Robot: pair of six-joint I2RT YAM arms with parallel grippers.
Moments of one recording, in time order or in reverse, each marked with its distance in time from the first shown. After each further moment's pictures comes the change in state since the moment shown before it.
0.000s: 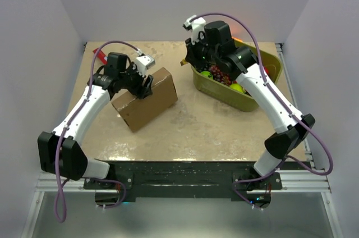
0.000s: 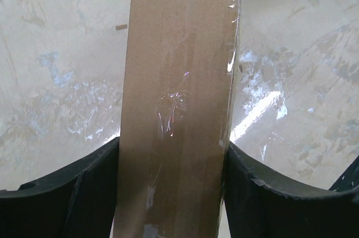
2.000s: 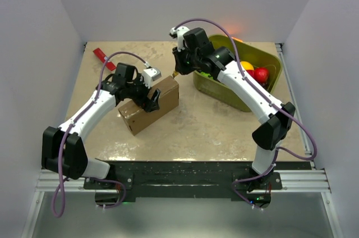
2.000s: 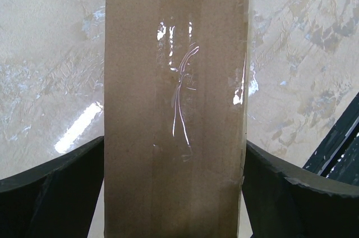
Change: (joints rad) left arm -0.057 0.030 -0.140 0.033 0.064 -0.028; right arm 0.074 0.168 0.078 -0.064 0.066 0.131
